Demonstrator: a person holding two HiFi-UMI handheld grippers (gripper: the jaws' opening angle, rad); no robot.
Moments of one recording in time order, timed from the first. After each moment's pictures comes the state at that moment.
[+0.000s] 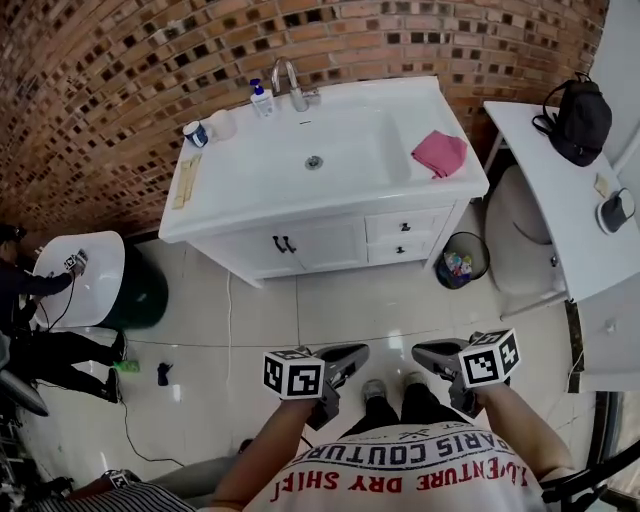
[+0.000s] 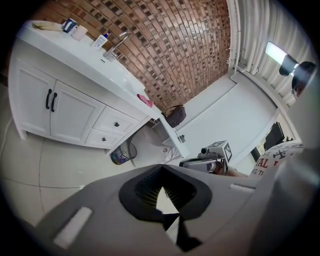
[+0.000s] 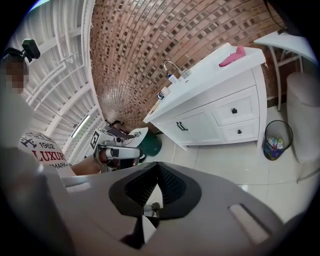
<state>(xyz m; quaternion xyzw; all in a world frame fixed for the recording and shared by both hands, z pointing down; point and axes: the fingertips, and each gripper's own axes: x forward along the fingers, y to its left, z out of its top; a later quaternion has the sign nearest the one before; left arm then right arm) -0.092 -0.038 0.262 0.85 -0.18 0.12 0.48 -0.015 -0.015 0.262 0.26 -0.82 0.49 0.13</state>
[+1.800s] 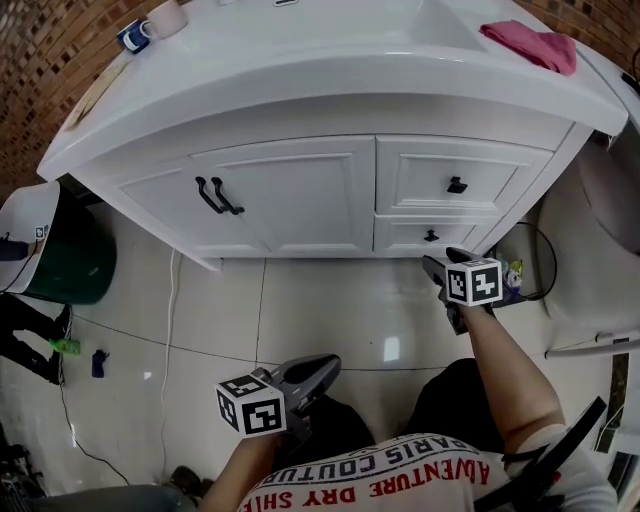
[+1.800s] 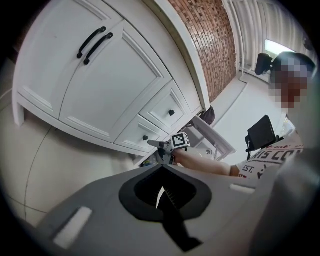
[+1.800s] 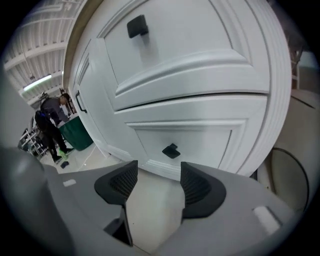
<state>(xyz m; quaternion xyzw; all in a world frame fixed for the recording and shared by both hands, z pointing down) -0.124 -0.157 0.665 0.86 -0.27 0.05 0.43 0.076 -0.362 0.796 0.48 -0.79 0.31 0.23</state>
